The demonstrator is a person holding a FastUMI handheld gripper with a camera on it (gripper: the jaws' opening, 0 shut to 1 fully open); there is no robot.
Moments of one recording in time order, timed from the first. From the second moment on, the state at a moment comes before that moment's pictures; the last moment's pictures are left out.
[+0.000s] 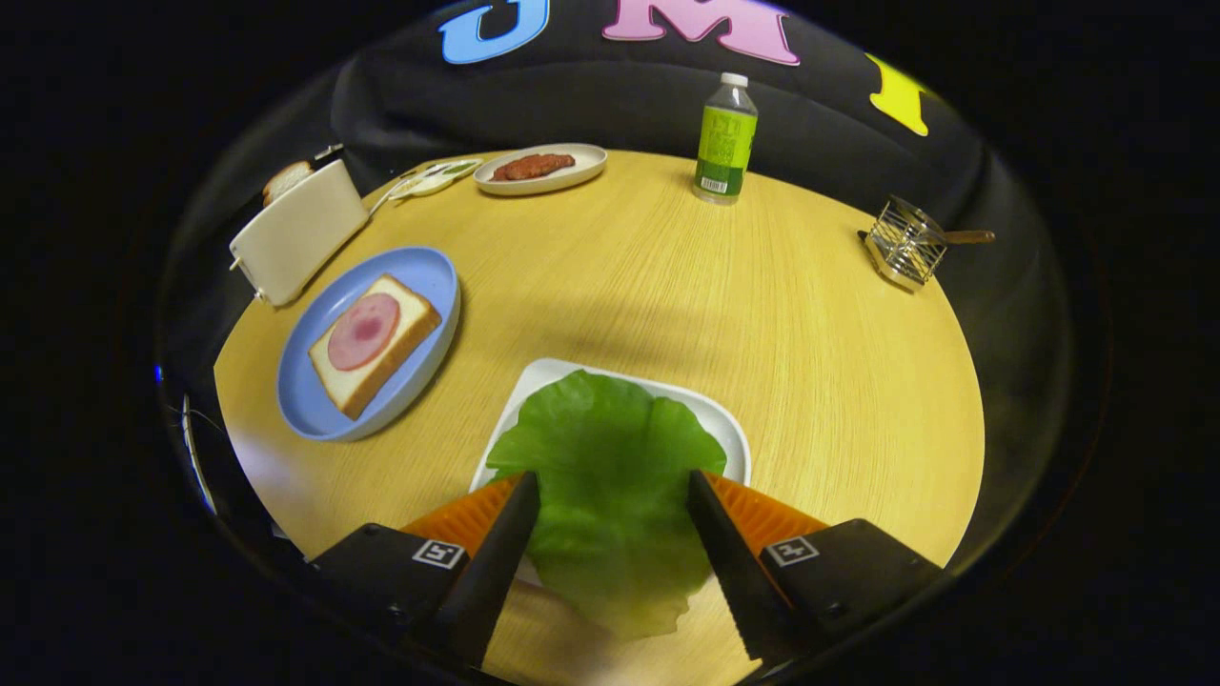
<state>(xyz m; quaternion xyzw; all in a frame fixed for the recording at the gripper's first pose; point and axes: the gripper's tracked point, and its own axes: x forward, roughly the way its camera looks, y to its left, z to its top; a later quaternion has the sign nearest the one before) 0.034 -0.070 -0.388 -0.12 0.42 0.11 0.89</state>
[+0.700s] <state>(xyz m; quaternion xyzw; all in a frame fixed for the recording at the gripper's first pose) 0.038 -0.073 -0.392 -0.11 0.44 0.14 0.88</state>
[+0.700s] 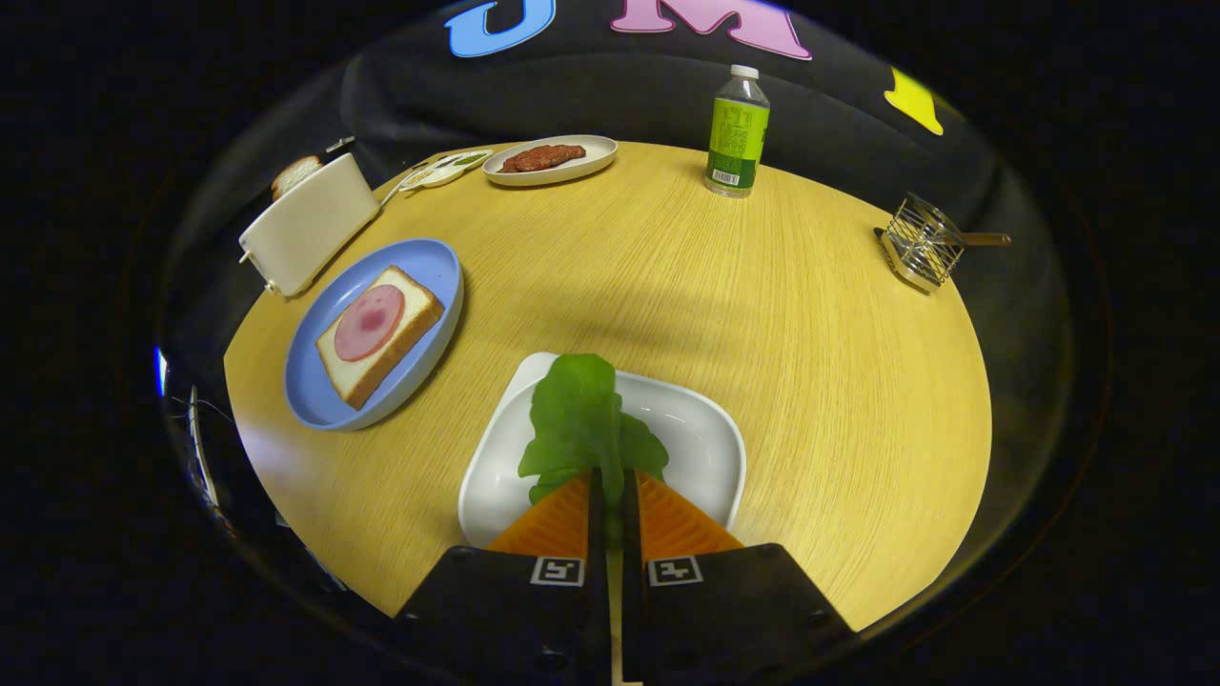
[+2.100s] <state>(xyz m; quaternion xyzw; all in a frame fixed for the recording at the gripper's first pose) 0.068 0.139 -0.332 -0.14 0.40 0.24 0.87</state>
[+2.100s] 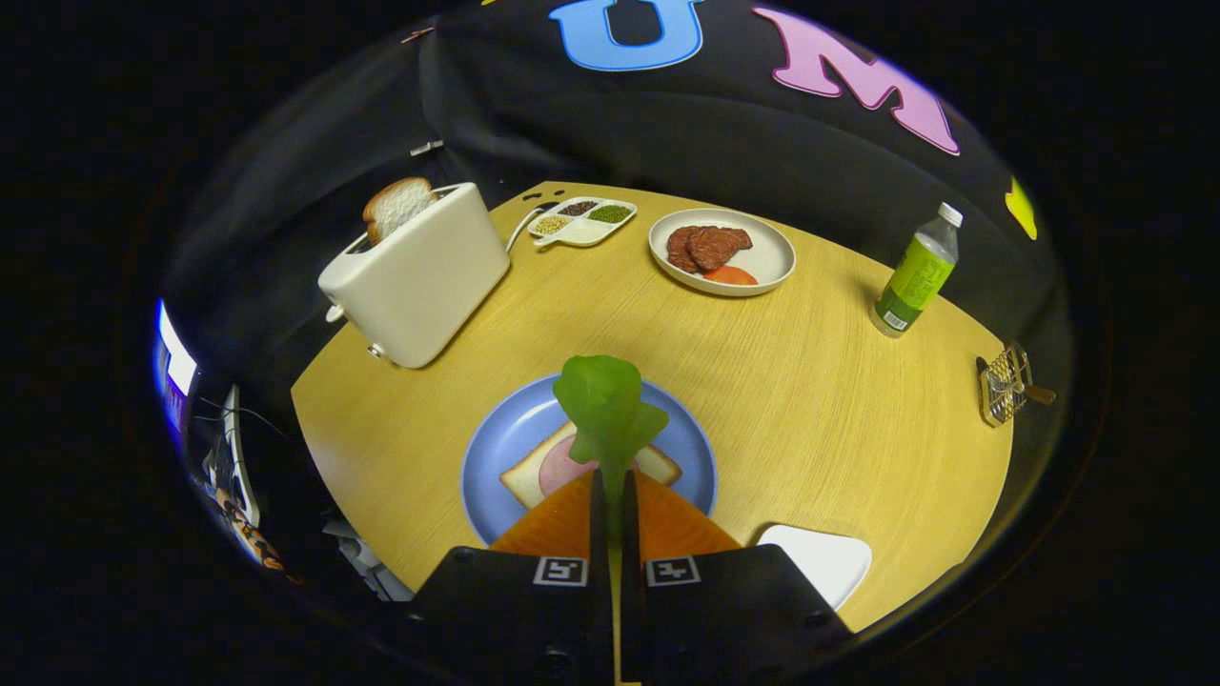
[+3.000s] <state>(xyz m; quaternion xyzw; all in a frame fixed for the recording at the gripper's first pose) 0.077 0.152 -0.348 -0.14 0.40 0.21 0.88</state>
